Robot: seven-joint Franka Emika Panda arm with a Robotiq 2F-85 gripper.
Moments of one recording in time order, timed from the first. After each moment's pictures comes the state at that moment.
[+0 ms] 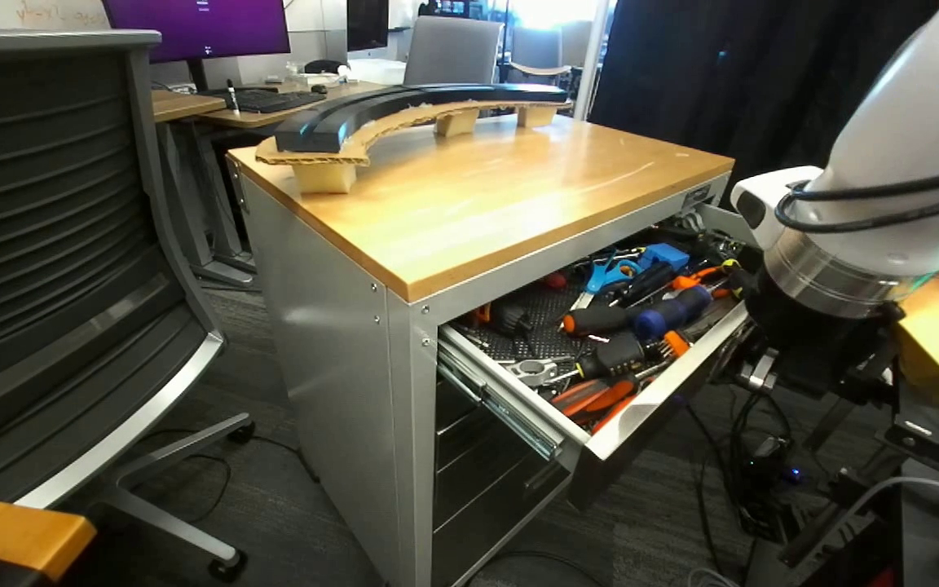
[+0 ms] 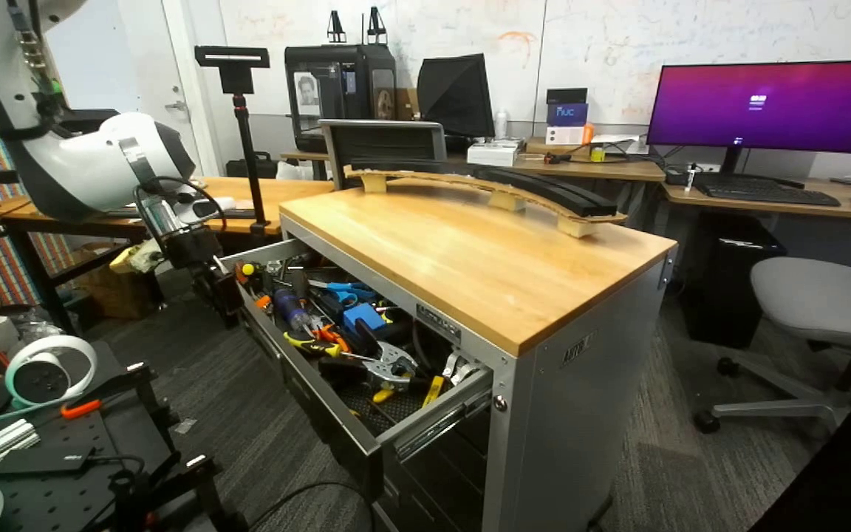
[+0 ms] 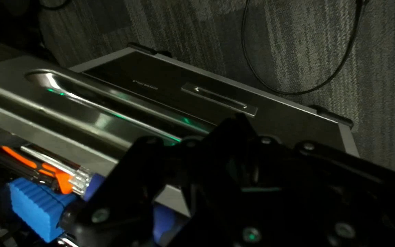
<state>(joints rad) 0.36 0.25 0.18 -2.59 -0.93 2.56 1.22</state>
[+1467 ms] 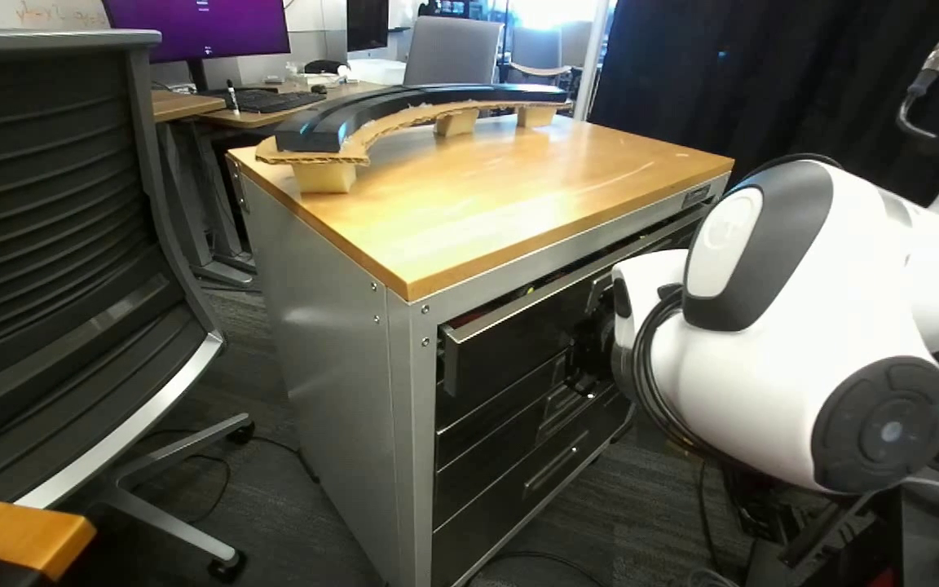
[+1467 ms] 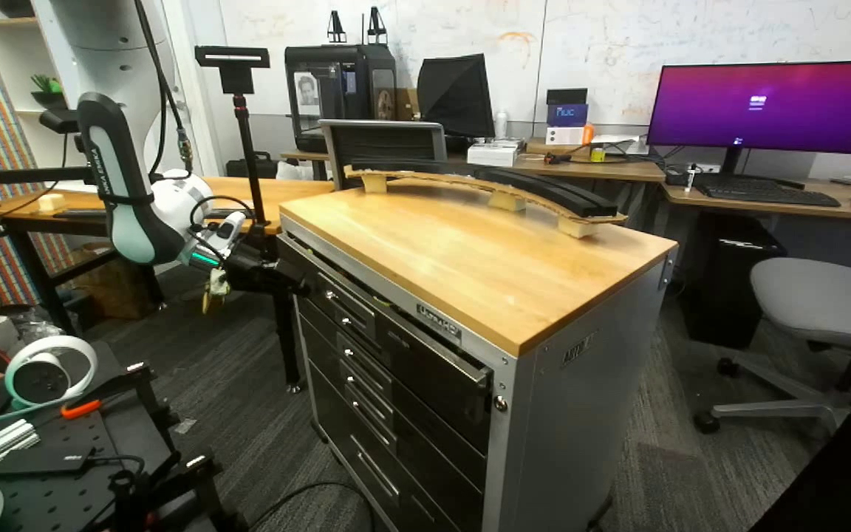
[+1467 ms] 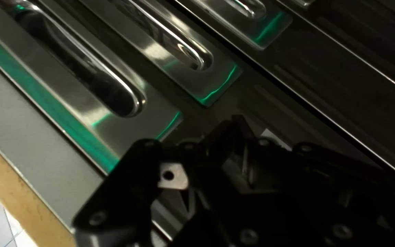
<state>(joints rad) 0.43 0.70 0.27 -2.15 -1.70 1.99 1.82</state>
